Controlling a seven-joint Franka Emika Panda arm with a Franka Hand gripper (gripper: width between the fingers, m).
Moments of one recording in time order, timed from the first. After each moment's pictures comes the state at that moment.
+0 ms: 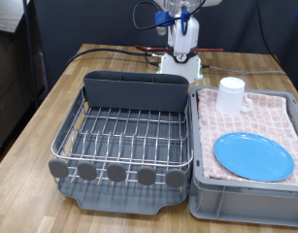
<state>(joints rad) 0.01 -0.50 -0.09 -2.74 -0.10 2.17 2.23</state>
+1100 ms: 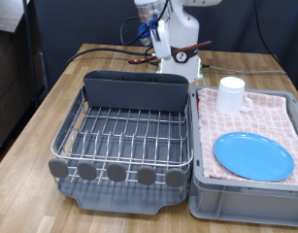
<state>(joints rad) 0.04 -0.46 -0.35 -2.77 0.18 2.17 1.88</state>
